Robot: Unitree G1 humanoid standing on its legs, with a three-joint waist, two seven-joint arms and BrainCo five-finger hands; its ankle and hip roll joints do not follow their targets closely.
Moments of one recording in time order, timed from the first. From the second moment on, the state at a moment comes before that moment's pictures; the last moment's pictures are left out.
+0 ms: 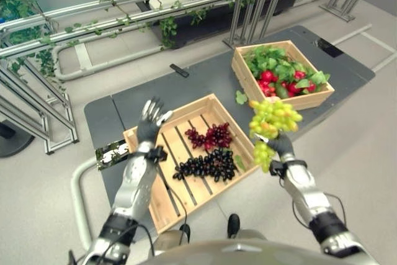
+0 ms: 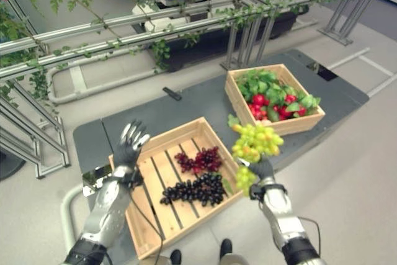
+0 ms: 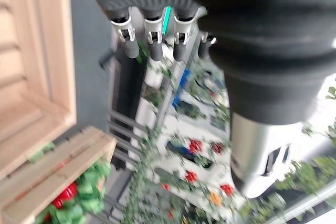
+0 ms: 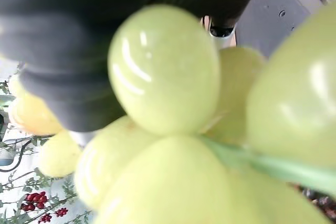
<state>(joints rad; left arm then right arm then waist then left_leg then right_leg) 0.03 0.26 -0.14 0.16 -0.60 -0.22 0.10 0.01 -0.33 0.13 0.35 0.30 -0.15 -0.10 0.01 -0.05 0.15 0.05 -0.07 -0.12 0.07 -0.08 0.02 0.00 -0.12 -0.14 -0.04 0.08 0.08</state>
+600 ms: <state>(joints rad) 0.08 0.30 -0.07 0.14 -0.52 -0.20 0.07 0.21 -0.26 -0.03 0.26 0.25 -0.15 -0.07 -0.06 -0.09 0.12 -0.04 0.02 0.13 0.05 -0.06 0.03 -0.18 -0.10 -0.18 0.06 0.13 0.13</state>
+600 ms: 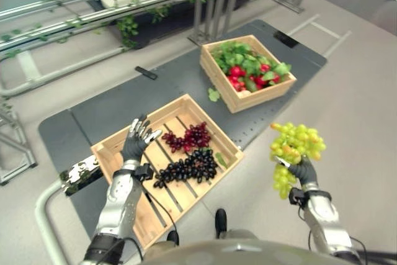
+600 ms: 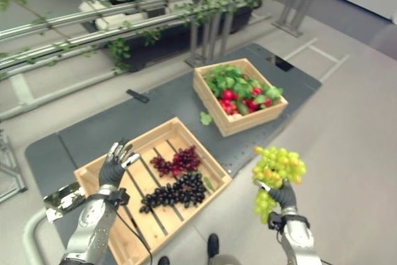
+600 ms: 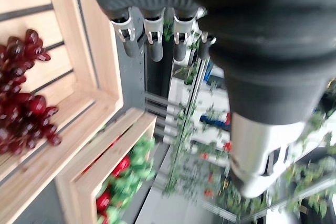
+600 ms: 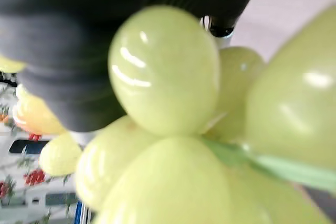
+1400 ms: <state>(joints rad) 0.01 0.19 -0.10 0.10 -0.62 -0.21 0.04 0.15 -0.47 -0.07 0.17 0.19 -0.15 -0.08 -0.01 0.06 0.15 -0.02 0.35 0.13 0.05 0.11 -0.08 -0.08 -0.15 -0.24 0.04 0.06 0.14</state>
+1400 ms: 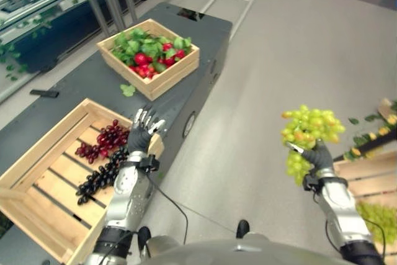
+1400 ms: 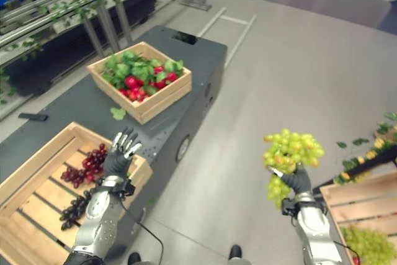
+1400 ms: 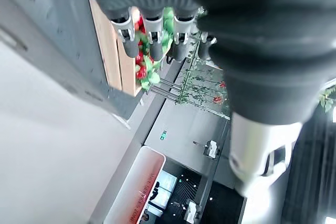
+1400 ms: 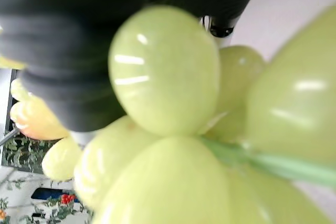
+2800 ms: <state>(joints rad) -0.02 0.24 -0.14 0.13 -0.60 -0.22 0.07 0.01 -0.42 -0.08 0.36 0.21 -0.15 -0.17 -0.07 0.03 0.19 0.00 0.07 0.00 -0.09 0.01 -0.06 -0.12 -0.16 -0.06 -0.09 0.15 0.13</state>
